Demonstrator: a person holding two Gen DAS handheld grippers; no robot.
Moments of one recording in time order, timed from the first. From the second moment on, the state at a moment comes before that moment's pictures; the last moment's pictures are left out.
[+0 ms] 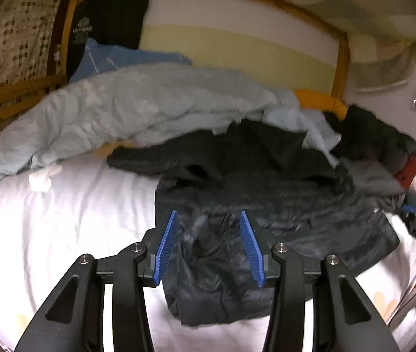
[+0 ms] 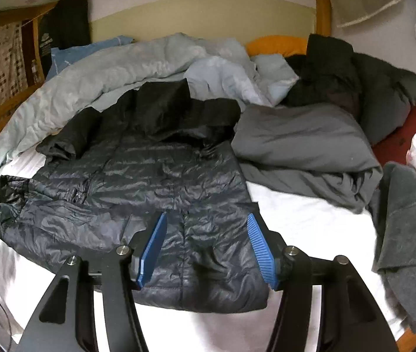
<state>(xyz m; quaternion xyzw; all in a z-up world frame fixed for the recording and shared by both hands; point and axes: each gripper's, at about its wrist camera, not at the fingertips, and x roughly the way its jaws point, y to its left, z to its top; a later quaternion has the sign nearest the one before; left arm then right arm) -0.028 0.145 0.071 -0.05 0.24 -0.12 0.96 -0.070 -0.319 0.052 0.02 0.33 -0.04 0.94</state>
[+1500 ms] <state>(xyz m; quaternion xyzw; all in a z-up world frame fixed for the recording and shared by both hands) 0.057 0.141 -0.052 -0.05 0.42 -0.01 0.90 0.002 -0.331 -0.038 0.06 0.41 -0.03 0.91</state>
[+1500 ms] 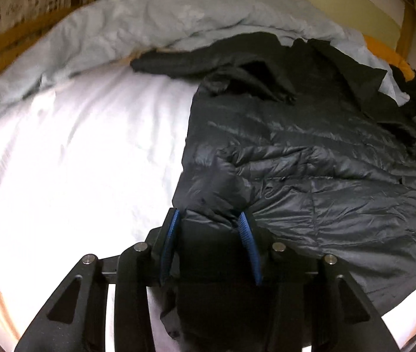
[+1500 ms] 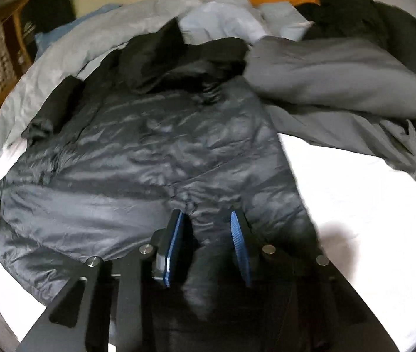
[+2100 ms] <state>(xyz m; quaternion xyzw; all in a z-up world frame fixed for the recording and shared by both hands) -0.053 0.063 -0.041 0.10 0.40 -0.19 0.89 -0.106 -0.228 -0.019 -0.16 0.31 0.02 0.94</state>
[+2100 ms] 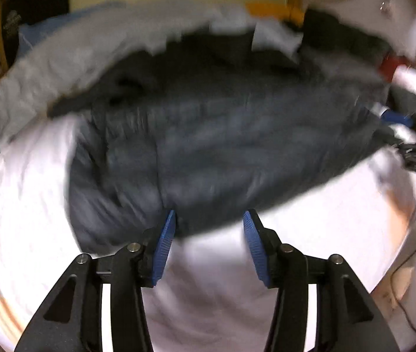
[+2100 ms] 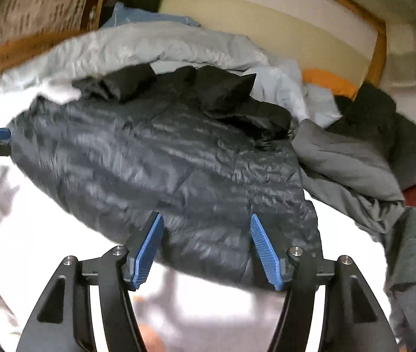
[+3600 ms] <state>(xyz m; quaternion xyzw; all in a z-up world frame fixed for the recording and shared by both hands) -0.034 0.098 0.059 0.08 0.38 -0.13 0.91 -0.087 -0.262 0.050 -0.18 0.35 0.01 0.92</state>
